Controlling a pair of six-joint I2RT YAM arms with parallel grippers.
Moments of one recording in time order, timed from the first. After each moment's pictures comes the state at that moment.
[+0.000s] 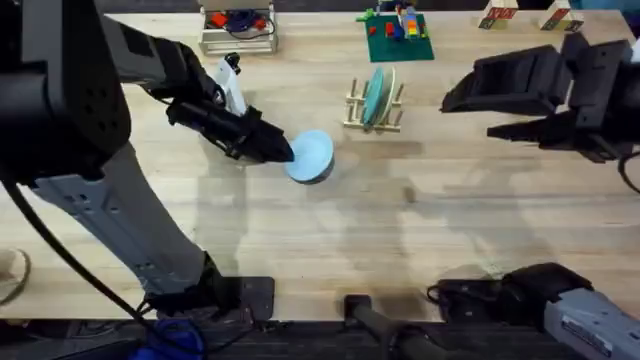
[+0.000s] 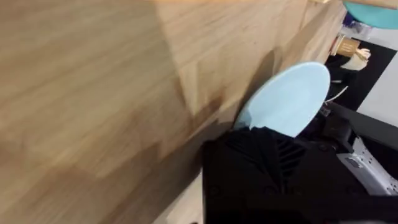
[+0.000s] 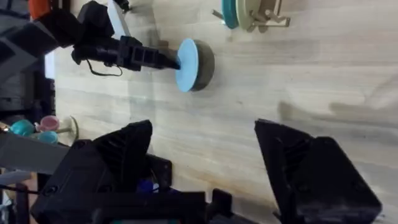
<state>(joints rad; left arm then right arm) 0.15 2.04 1.14 -1.08 0.90 0.36 0.22 0.92 1.23 -1.21 -0.40 0.50</state>
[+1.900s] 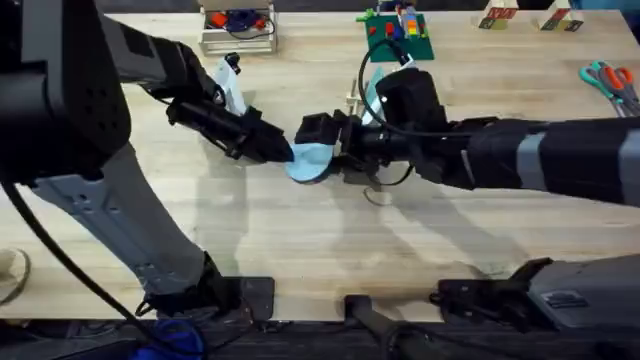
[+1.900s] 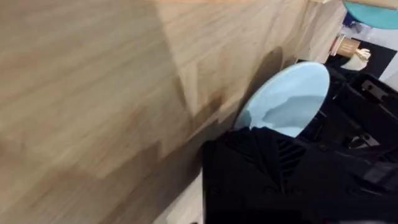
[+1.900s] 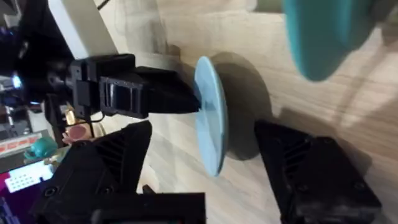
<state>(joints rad) 0.15 2.04 1.14 -1.08 0.90 0.35 0.64 1.61 0.69 0.20 -0.42 1.02</state>
